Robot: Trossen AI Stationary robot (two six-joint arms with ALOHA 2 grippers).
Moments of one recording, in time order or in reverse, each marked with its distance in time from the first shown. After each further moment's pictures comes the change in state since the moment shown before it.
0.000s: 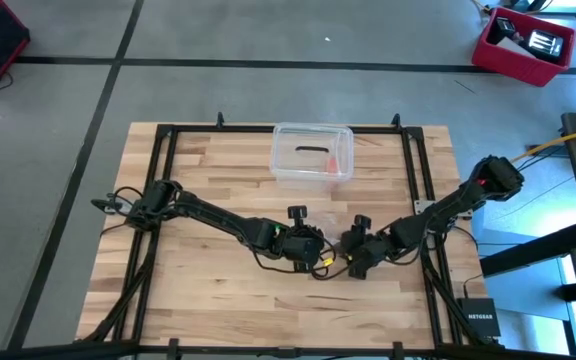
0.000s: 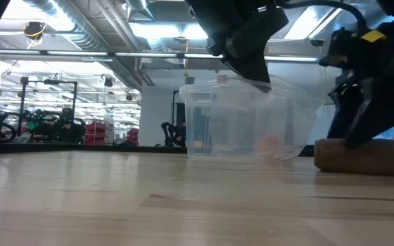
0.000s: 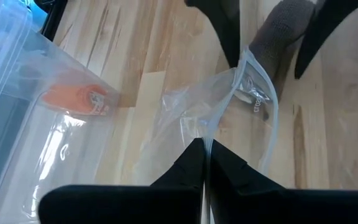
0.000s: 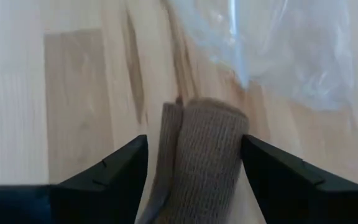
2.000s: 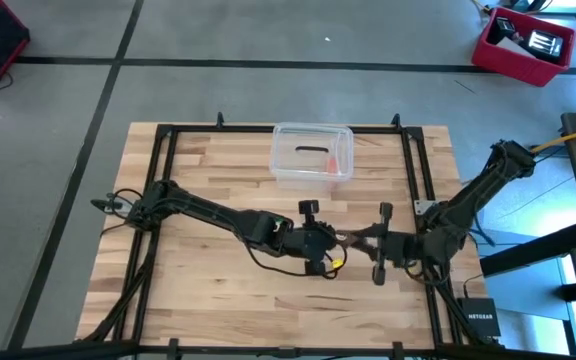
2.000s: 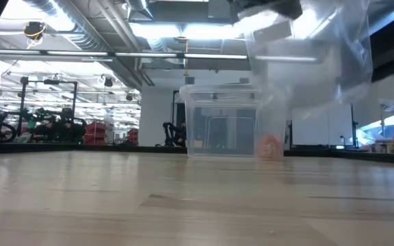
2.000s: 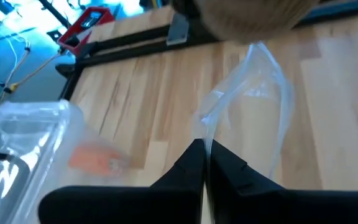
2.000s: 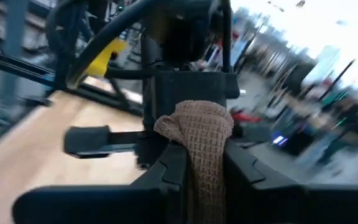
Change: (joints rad) left arm -0.010 -0.001 0.281 -0.087 0.027 0.062; right arm 0.252 -0.357 0.113 0.527 0.502 -0.905
